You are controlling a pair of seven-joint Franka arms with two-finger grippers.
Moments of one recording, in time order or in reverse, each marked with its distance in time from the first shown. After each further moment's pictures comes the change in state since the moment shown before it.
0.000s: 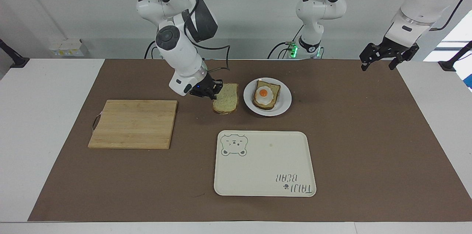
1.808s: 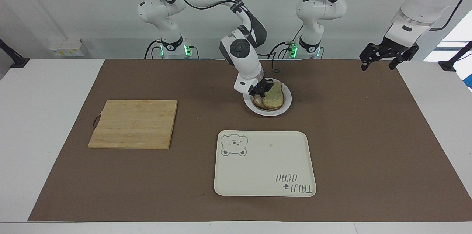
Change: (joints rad) left arm 0.000 0.000 0.000 0.000 0.000 0.000 0.000; right arm 0.326 0.186 -0.004 -0.065 0.098 0.331 0.132
